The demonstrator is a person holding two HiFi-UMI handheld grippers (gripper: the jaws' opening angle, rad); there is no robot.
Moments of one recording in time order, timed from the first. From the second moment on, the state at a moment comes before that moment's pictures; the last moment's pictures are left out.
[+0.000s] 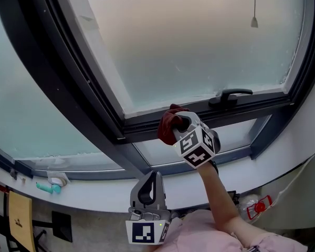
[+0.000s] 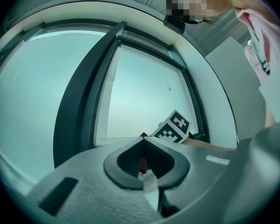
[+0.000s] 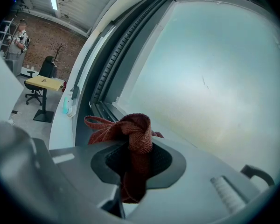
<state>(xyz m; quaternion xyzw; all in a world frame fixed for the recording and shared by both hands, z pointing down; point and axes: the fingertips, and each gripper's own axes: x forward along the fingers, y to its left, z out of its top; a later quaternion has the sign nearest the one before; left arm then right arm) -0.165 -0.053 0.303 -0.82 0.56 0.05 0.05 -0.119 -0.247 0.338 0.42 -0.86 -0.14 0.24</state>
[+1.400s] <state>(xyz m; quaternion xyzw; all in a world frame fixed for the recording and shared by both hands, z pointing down) -0.147 -0.044 0.308 -0.83 0.55 0.06 0.04 -0.032 -0.252 0.340 0.49 -0.84 -0.10 0.22</state>
